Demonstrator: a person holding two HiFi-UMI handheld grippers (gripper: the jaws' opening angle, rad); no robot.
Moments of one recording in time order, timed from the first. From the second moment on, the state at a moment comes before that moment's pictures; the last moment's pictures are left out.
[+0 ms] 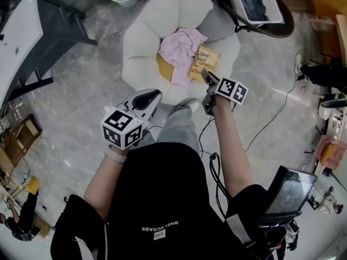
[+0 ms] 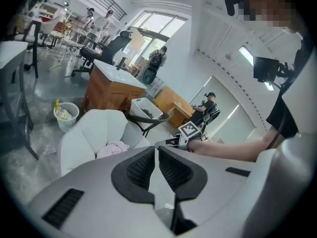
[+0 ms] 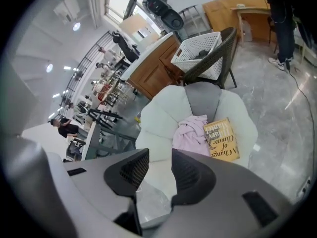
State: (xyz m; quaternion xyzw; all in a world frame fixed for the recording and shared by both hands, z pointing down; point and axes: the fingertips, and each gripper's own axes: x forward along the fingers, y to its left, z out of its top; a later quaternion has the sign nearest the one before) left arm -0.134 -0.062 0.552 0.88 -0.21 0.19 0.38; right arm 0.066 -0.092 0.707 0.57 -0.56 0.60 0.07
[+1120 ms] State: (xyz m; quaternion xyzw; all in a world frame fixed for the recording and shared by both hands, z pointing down) left arm 0.052 -0.034 0.438 0.95 0.01 0.20 0.26; right arm 0.142 -0.005 0.462 0.66 -0.59 0.44 -0.17
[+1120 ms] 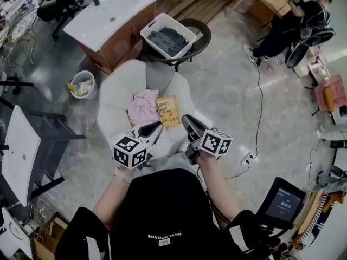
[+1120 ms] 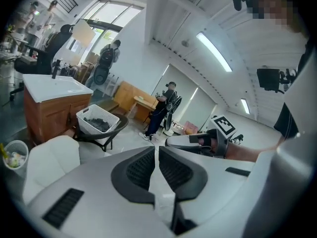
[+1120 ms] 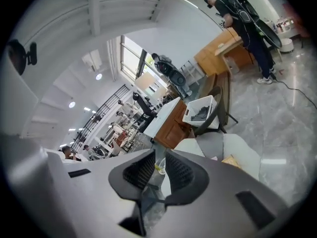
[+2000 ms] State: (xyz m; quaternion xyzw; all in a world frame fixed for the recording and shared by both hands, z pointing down) left arm 0.171 0.062 0.341 0.96 0.16 0.18 0.17; right arm 0.211 0.107 0.327 0.76 -0.57 0.25 -0.18
